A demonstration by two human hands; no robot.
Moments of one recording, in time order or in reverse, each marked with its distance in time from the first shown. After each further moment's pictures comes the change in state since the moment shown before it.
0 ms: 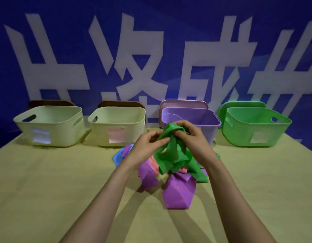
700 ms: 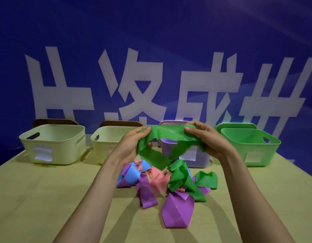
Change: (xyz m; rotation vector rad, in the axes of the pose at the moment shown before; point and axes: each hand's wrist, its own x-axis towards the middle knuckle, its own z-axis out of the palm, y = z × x) left_hand 0.011 0.066 -0.035 -0.469 -0.010 -0.080; right_hand 0.027 -0.055 -0.053 0.206 -0.190 0.104
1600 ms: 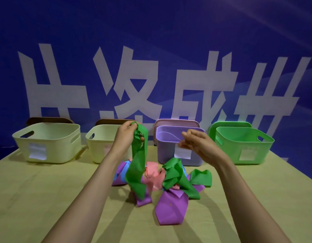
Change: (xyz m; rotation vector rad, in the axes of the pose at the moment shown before) left_hand 0.026 -0.009 -0.005 0.386 0.420 0.167; right_hand -0.006 0.035 -0.016 -0.034 -0.012 -0.016
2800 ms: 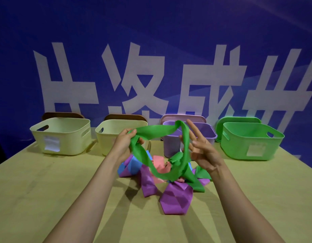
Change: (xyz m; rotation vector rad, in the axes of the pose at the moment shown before) left_hand -0.017 -0.029 -0.023 -0.435 -0.008 -0.259; right_hand -0.016 0.032 0.012 0.665 -0.271 -0.037
